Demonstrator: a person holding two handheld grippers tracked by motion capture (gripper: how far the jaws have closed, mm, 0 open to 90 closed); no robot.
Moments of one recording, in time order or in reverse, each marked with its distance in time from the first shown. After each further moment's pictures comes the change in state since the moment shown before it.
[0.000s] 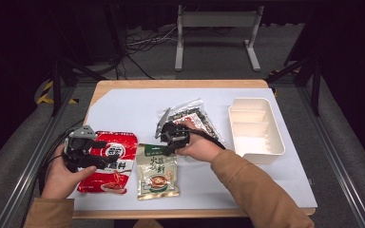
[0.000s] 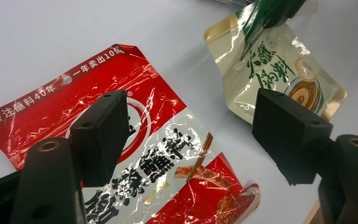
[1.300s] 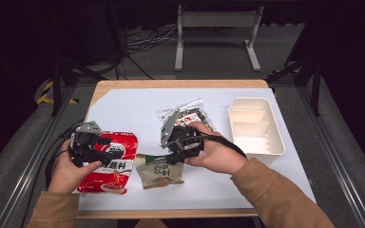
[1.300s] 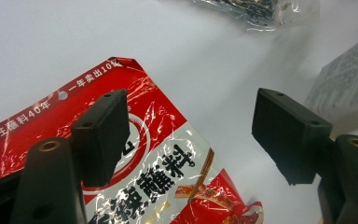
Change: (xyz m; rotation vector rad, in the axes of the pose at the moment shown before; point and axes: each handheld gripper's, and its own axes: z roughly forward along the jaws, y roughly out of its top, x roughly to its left) left arm 0.003 0.013 0.011 0.005 -0.014 0.007; right arm 0.073 0.004 -0.082 -0.025 -0.003 -0.107
